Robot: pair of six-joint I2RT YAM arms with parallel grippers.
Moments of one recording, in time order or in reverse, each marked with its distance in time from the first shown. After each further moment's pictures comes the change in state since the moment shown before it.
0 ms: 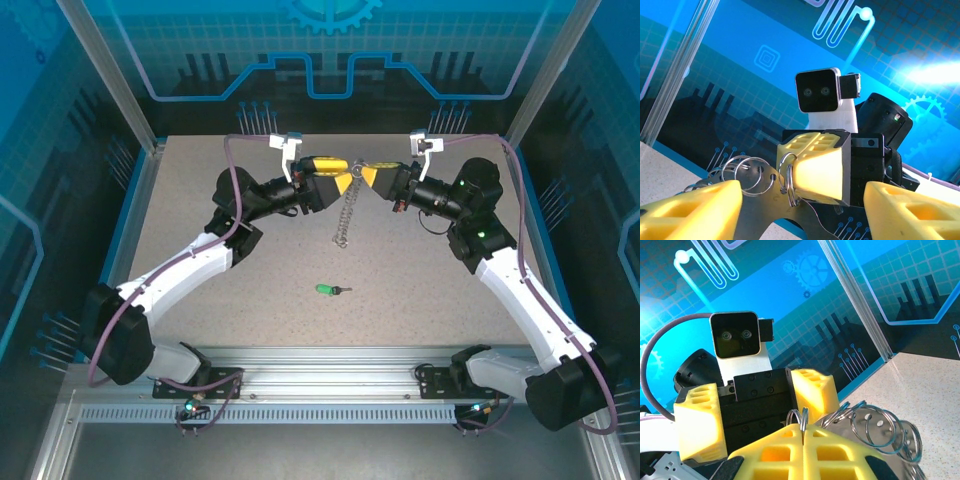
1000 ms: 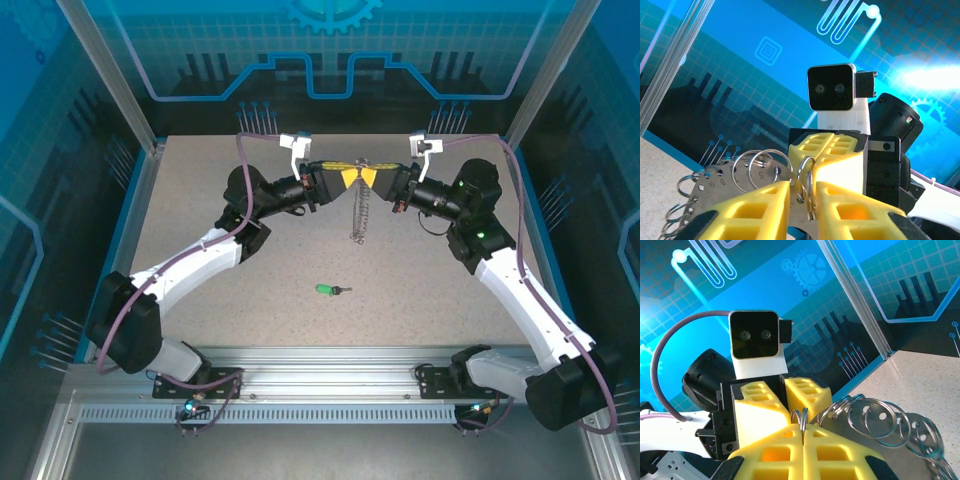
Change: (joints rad) left arm -0.014 0.070 0.023 0.037 0.000 -0.051; right arm 0.000 0.000 -0.011 0.000 0.002 0.000
